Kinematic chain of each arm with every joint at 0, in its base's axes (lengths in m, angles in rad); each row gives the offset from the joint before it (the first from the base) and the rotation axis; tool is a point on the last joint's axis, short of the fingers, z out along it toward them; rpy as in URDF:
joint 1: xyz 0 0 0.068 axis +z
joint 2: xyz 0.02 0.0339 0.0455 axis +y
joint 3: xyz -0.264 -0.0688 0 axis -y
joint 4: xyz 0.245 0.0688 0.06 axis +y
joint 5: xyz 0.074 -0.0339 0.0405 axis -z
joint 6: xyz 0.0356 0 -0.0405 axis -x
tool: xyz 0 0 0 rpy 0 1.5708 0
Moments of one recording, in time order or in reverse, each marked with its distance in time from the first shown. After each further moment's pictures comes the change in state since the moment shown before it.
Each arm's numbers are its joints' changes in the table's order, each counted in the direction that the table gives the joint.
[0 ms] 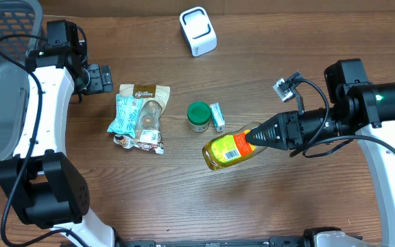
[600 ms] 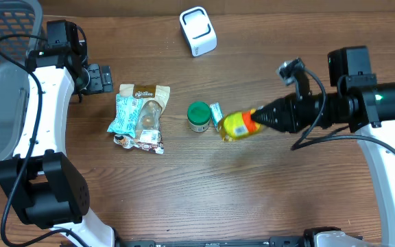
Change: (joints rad) left arm 0.000 0.000 0.000 0.000 0.000 0.000; right arm 0.001 0.001 -0.001 -0.328 0.335 -0.123
